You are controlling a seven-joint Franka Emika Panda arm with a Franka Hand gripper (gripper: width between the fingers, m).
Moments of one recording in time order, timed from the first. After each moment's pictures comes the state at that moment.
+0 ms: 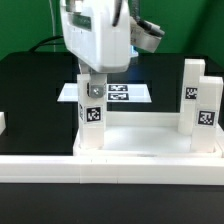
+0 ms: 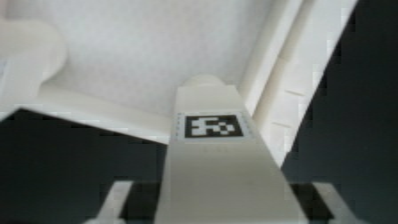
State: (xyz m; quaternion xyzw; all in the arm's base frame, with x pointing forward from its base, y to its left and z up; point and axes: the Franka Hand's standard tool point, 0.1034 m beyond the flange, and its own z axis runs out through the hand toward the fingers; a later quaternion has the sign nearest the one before) arm 0.615 -0.056 0.107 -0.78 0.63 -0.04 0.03
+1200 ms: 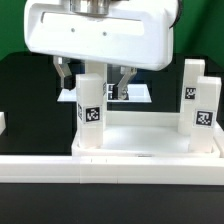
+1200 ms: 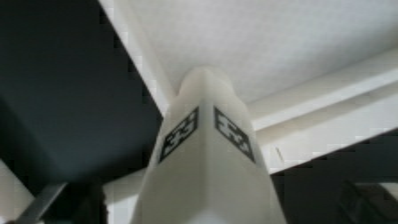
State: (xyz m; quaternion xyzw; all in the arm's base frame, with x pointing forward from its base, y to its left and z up) arm 0.615 -0.055 0.107 -0.98 0.21 -0.05 -0.02
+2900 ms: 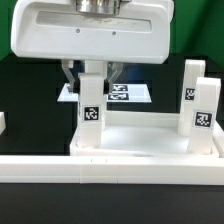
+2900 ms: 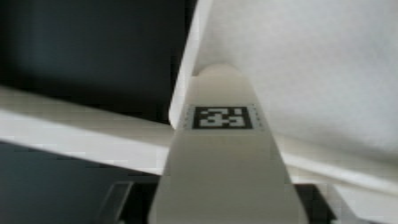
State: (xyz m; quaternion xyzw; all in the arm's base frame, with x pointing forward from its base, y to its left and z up) arm 0.616 -0.058 0.108 -1.00 -0.05 -0.05 -0.05
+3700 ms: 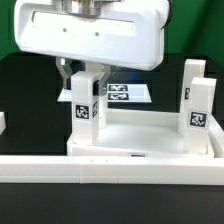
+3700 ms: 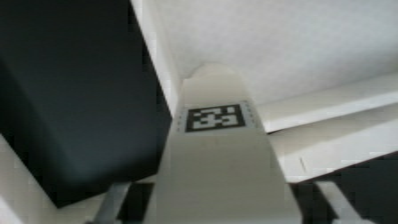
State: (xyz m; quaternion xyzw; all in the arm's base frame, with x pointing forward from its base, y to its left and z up) arm 0.608 -0.066 0.106 -0.97 0.24 -0.04 -0.02
